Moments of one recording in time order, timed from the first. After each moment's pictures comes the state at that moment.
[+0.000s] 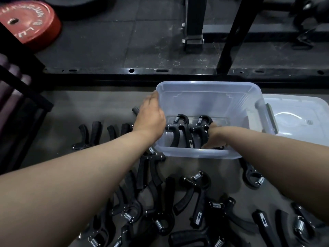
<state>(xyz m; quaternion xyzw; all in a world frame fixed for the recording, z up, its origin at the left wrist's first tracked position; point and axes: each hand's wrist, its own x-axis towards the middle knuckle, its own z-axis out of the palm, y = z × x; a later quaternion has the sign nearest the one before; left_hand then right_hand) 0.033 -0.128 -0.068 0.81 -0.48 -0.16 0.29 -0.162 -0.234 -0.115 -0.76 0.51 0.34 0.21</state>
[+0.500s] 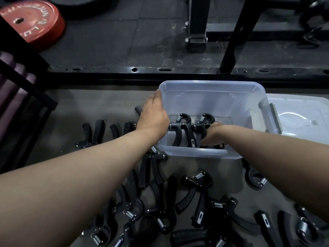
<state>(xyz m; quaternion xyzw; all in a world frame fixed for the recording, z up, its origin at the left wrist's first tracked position) 0.030 -0.126 -0.065 0.82 -0.47 -0.17 0.28 -0.147 -0.232 -0.112 -0.78 0.49 0.34 0.18</state>
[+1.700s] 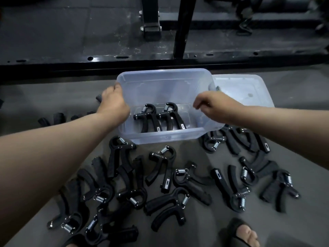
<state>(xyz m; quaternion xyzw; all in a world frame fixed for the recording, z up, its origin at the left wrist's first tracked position) 0.012 -0.107 -0.045 0.84 -0.49 -0.19 0.13 -0.281 -0.205 -0.022 -0.87 0.43 -0.02 0.22</state>
